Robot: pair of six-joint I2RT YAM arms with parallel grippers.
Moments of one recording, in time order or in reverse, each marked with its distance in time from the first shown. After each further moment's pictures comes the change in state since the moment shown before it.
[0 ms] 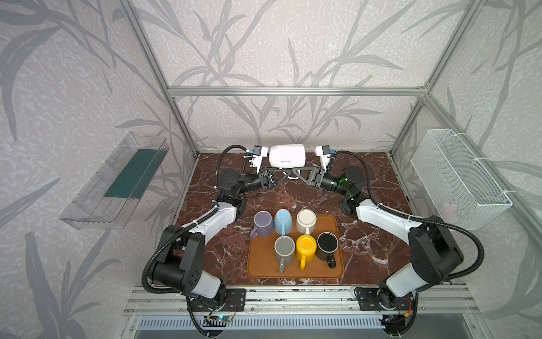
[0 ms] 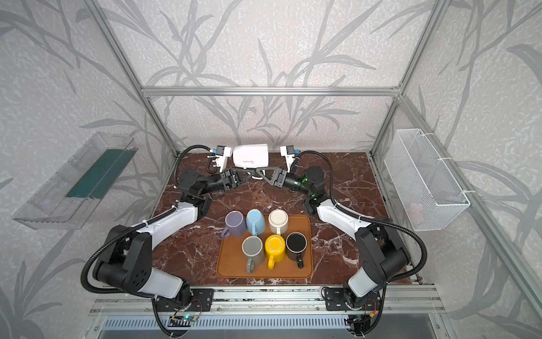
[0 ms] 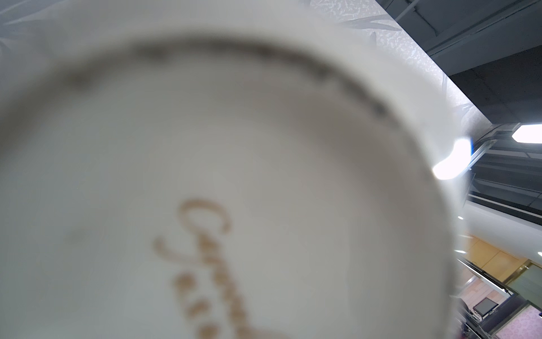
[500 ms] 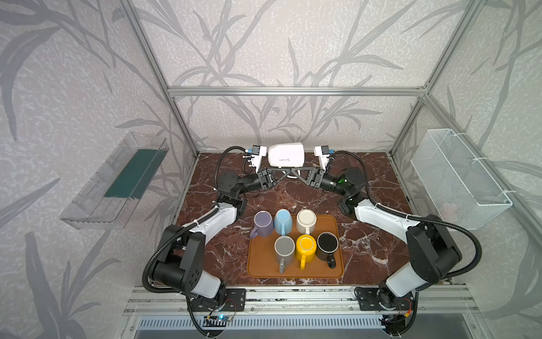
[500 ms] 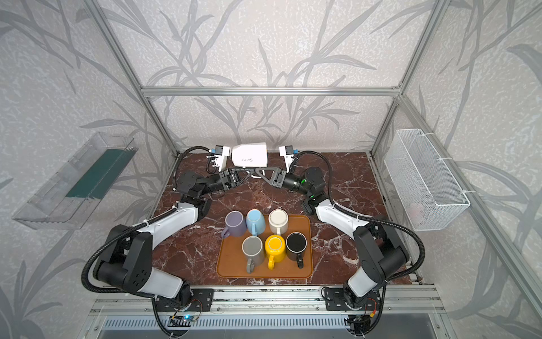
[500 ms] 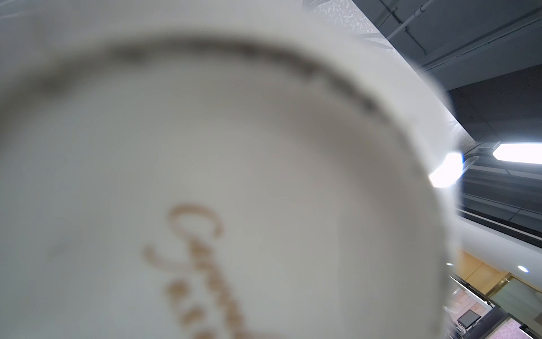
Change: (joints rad) left arm -0.002 0.005 -0.011 0.068 -0.013 -0.078; right arm 0.005 0.011 0.001 0.044 -0.003 0.037
